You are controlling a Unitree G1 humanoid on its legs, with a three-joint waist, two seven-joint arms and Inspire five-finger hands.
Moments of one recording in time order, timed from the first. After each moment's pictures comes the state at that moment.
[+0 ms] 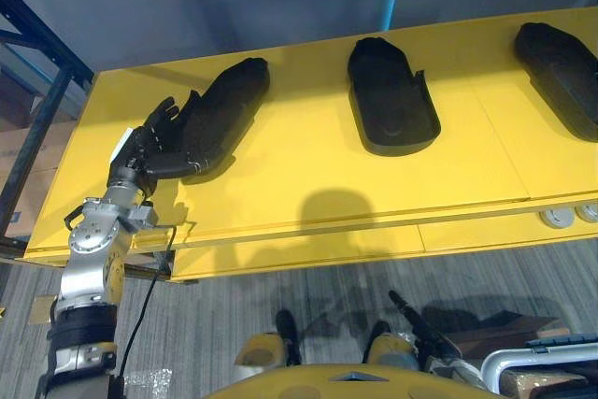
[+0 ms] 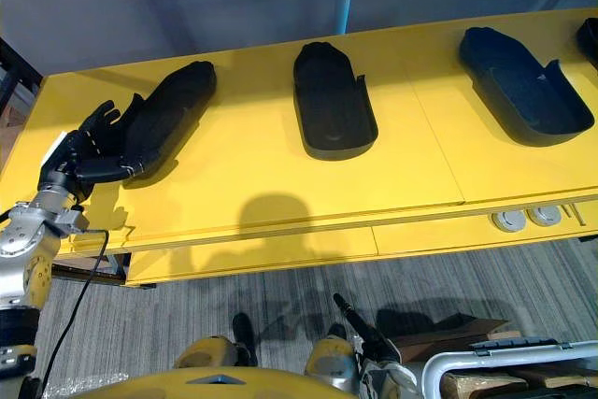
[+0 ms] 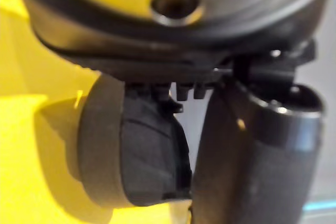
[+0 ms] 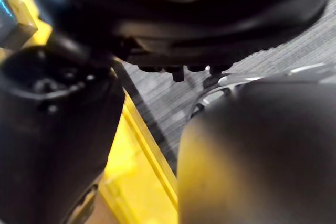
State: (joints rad) left arm -0.08 0.52 0.25 0.07 -0.41 0.03 -0.28; right arm 0.14 -0.15 -0.24 0.93 0.28 0.08 0.10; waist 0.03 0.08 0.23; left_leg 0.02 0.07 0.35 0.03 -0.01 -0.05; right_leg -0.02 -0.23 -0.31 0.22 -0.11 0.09
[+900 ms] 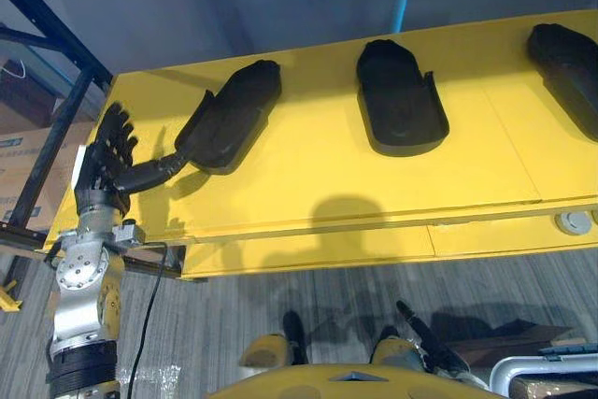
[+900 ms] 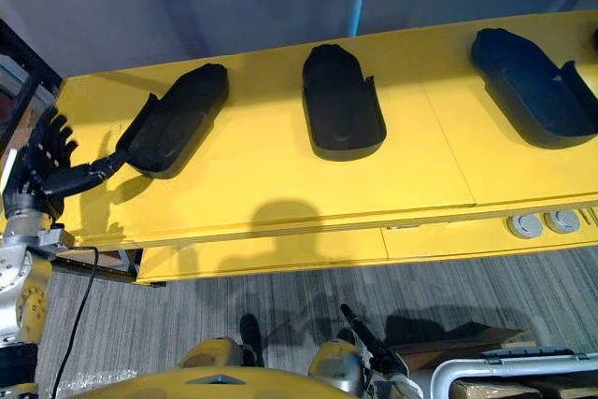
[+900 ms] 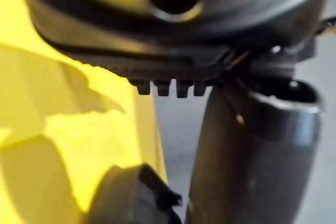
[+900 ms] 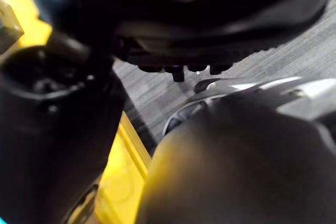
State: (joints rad) left arm 0.06 0.39 0.37 0.04 -0.34 -0.04 0.04; right arm 0.16 -0.14 -0.31 0.95 0.24 0.08 0.10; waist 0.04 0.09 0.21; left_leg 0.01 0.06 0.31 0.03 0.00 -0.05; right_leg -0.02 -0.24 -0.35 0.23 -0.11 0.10
